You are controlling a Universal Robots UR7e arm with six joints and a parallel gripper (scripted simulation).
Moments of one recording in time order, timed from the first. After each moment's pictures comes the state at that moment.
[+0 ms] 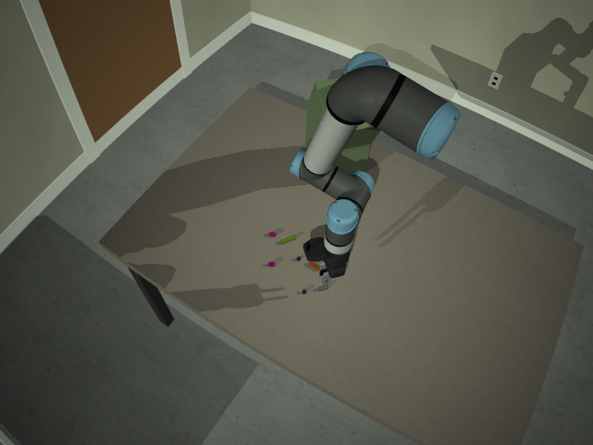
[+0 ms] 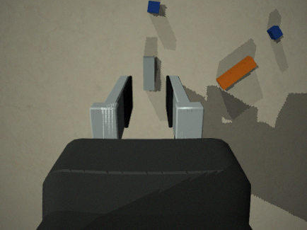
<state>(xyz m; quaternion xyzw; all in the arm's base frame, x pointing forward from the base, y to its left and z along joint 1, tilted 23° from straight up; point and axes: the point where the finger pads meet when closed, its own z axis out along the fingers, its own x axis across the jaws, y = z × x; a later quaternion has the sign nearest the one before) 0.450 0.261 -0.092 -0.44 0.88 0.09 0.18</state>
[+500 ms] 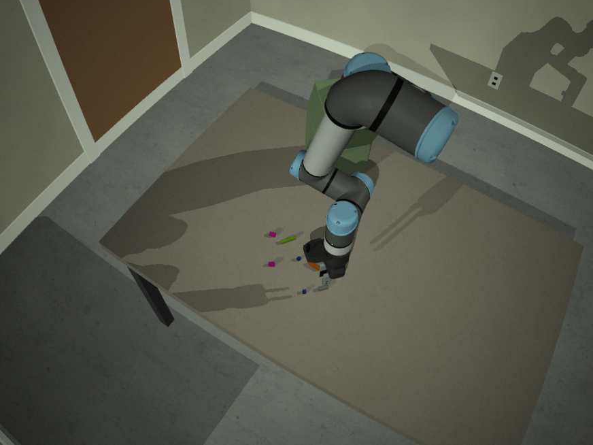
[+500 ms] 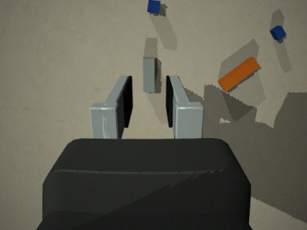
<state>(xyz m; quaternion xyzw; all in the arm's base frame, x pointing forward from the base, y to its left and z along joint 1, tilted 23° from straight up) 0.452 0.264 -0.097 -0.44 0.88 0.09 0.18</state>
